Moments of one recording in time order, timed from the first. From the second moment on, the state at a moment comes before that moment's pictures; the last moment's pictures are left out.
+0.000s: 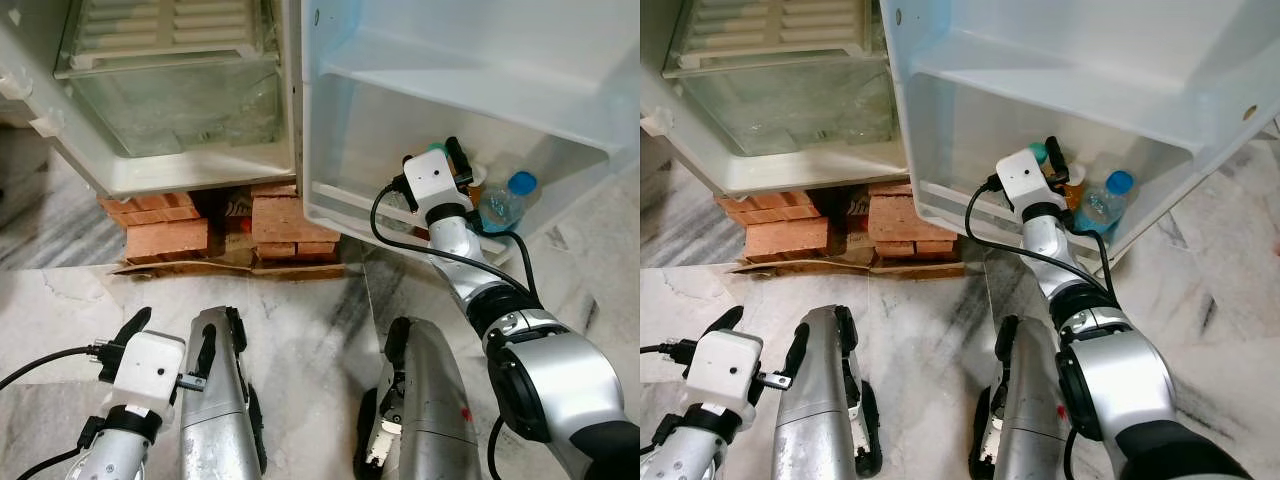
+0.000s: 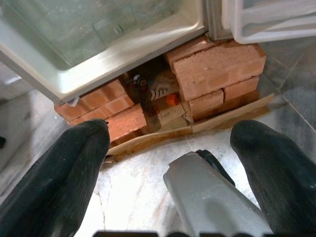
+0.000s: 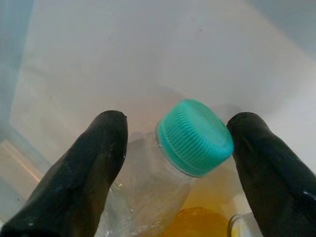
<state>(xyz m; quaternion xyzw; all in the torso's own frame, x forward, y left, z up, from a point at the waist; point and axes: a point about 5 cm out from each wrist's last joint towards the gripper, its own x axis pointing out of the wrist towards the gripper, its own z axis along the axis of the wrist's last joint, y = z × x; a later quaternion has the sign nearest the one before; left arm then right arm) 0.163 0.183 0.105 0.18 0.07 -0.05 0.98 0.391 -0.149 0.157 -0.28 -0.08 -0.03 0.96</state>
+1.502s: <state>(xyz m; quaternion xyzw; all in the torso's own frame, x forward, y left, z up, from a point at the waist) 0.282 0.180 0.108 0.15 -0.02 -0.06 0.99 0.300 -0.150 0.086 0.01 -0.05 0.05 1.00</state>
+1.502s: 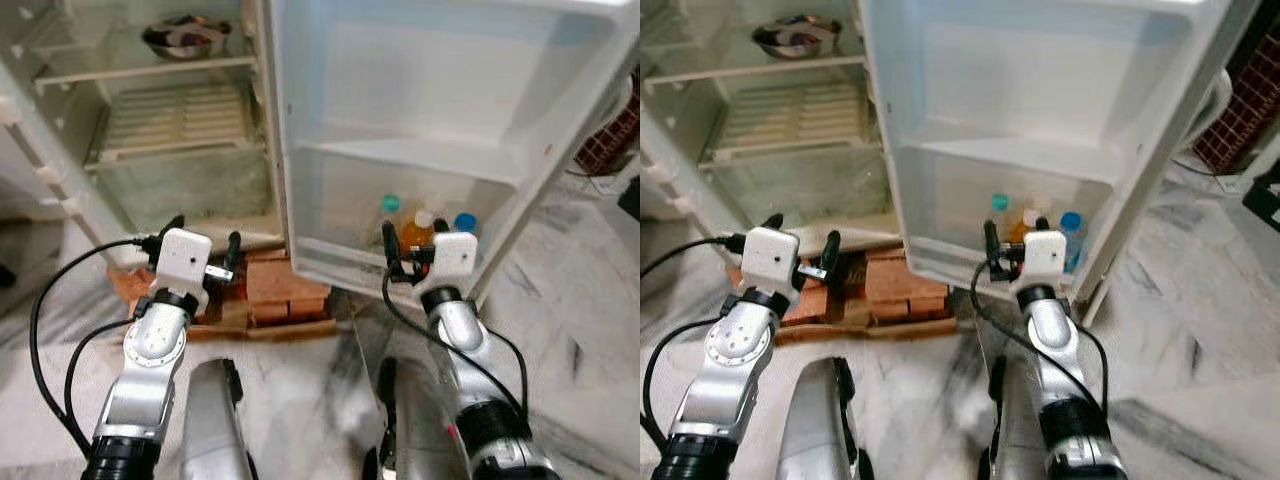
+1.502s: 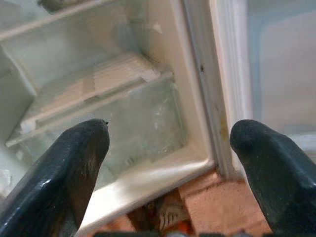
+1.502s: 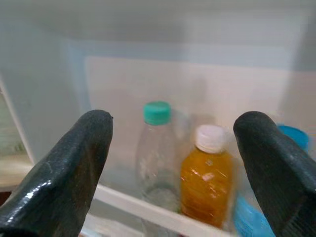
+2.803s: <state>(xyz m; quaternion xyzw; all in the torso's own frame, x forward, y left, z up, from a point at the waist) 0.269 0.167 0.095 0.10 -0.01 -0.06 0.99 0.278 -0.145 0.105 0.00 -0.05 0.08 1.00</state>
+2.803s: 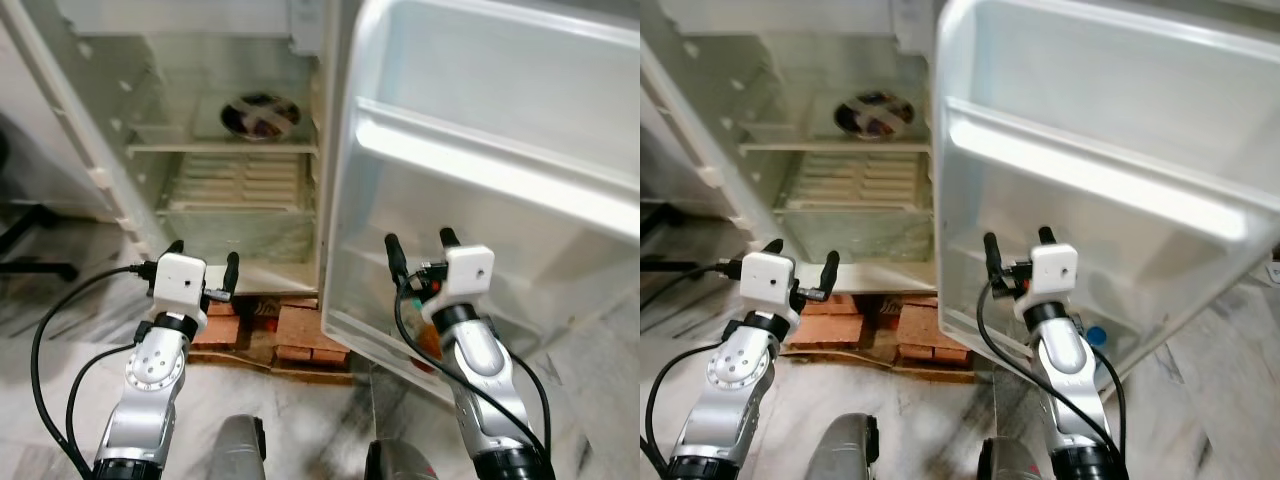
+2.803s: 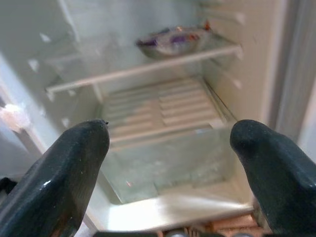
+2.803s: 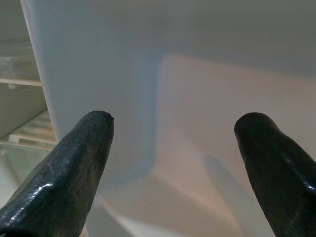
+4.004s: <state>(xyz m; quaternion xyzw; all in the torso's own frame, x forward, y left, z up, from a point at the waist) 0.282 0.157 0.097 0.10 -0.01 -0.07 0.99 0.285 -0.140 0.106 0.01 -0.03 0.11 0.99</state>
